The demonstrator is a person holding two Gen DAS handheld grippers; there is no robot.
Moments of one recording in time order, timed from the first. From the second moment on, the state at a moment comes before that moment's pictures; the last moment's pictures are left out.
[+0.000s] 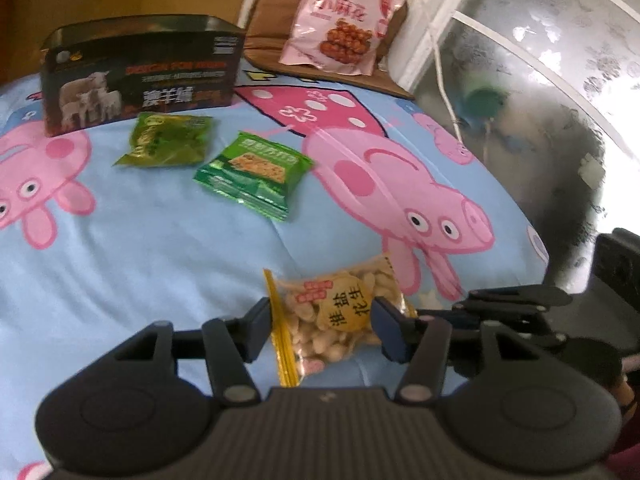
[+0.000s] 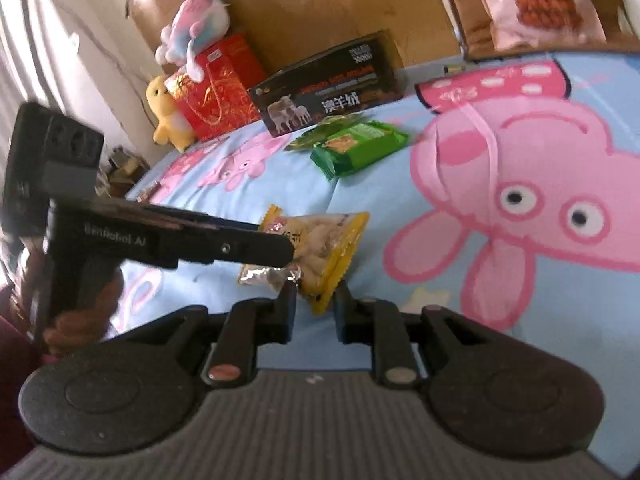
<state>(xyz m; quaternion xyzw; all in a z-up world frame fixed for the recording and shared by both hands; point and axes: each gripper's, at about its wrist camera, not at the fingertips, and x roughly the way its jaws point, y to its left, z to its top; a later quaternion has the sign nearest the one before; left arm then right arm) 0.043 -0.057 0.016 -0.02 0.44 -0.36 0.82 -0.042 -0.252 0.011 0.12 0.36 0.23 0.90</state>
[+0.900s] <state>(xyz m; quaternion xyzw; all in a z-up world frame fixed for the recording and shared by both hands) 0.037 -0.037 0.011 -0.08 0.44 -0.35 0.82 -0.065 -0.230 0.004 -0.03 0.30 0.21 0.93</state>
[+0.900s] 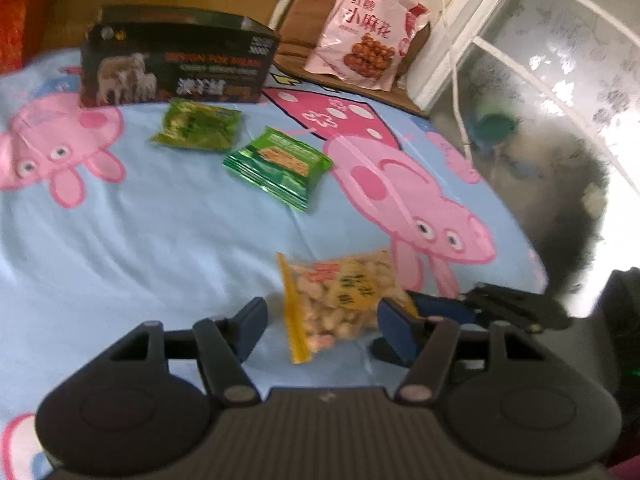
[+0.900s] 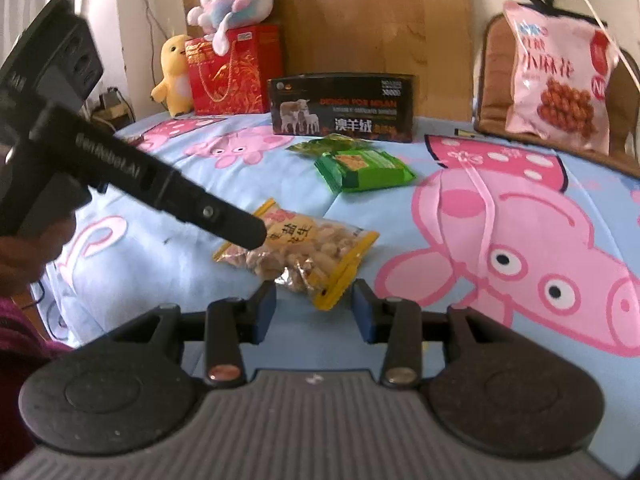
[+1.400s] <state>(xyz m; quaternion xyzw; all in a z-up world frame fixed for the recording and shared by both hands) 0.074 -0.022 0.047 -0.10 0.40 -0.38 0.83 -0.026 -0.222 0.043 -0.01 0.26 0.23 0.94</state>
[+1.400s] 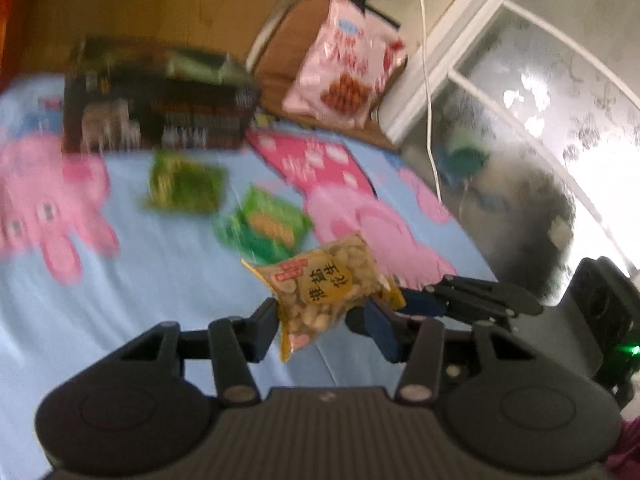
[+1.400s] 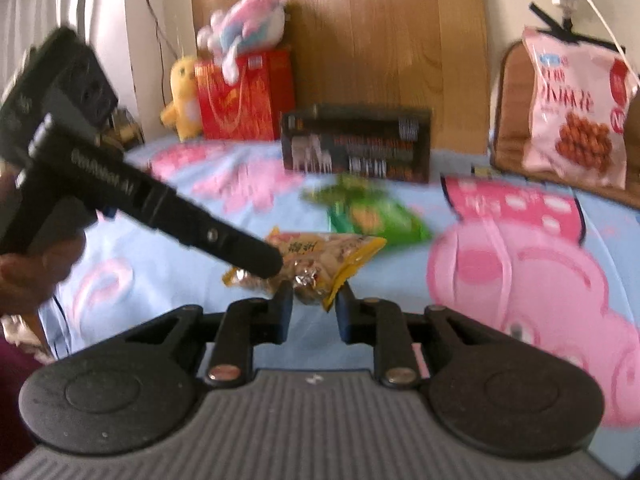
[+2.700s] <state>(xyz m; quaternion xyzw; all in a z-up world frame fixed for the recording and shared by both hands) 0.157 0.040 0.005 -0.20 0.42 -0.21 0.86 0.139 -0.191 0.013 0.13 0.40 0.20 0.89</state>
